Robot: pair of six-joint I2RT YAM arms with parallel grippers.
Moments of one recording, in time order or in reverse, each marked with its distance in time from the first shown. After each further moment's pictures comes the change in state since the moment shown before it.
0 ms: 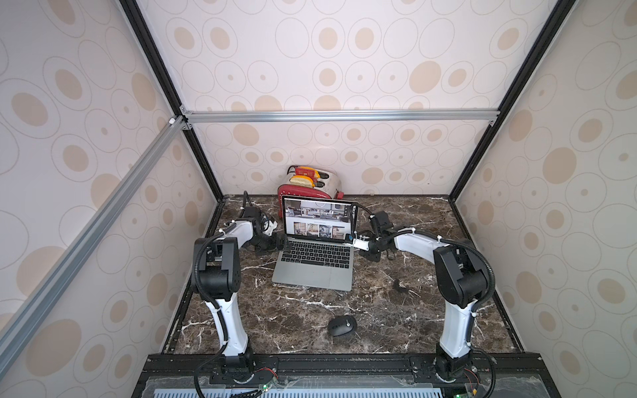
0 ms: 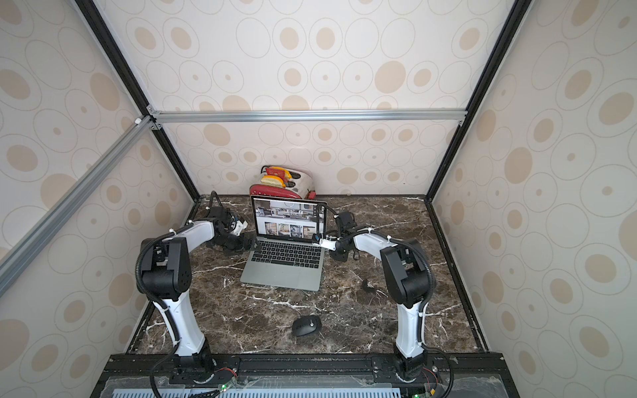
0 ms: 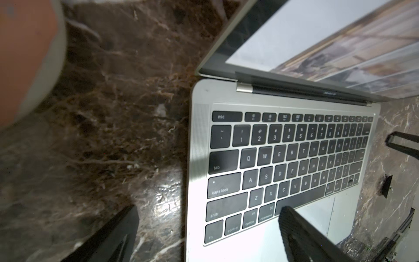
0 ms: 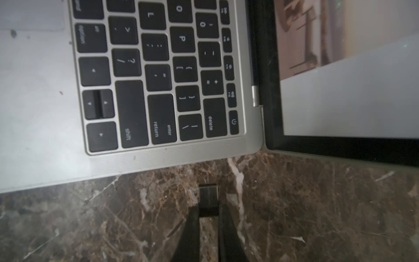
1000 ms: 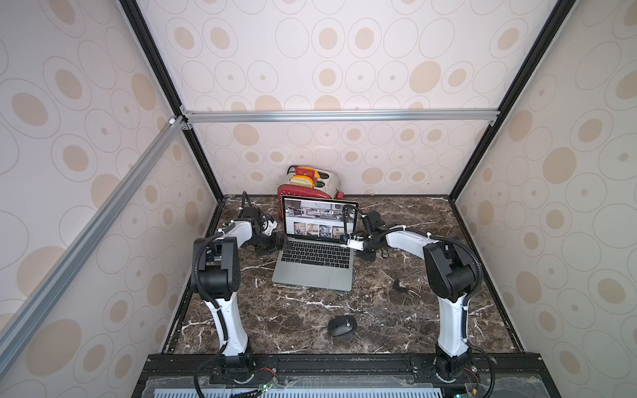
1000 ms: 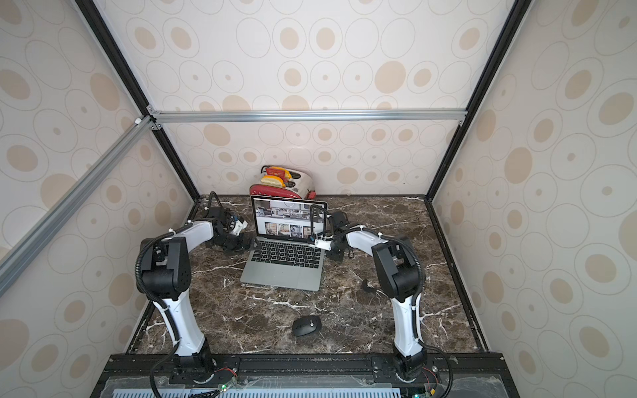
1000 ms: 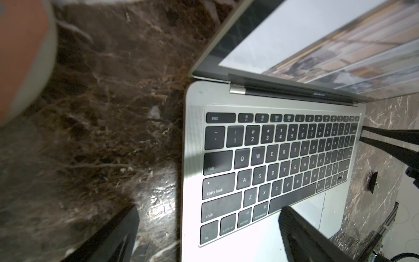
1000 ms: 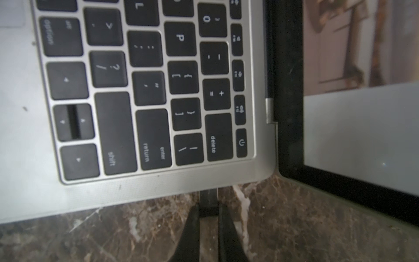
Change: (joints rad) left arm 0.007 0.008 0.001 0.006 0.040 0.000; right arm 0.031 0.069 0.098 -0.066 0.032 0.003
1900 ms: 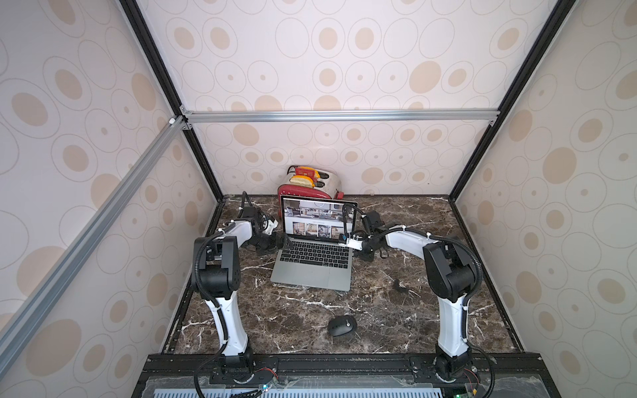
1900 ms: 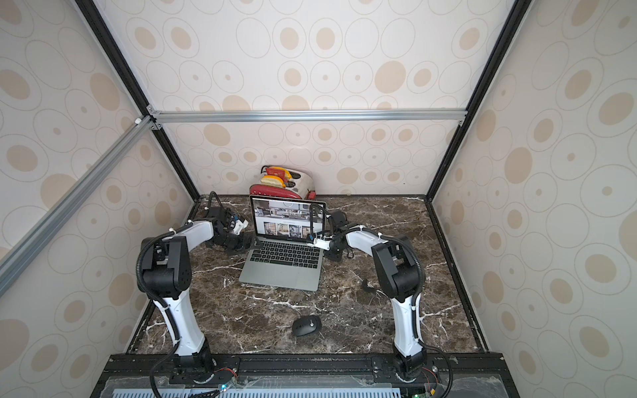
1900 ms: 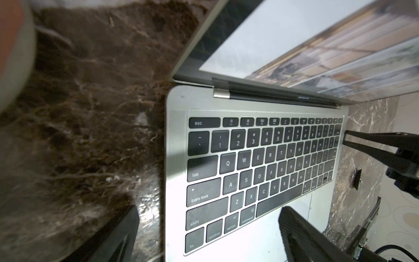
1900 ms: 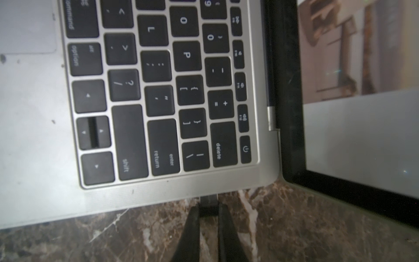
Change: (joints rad) left arm 0.000 0.017 0.010 0.011 0.050 -0.008; right arm 0.005 0.000 0.001 0.012 -0.053 0.041
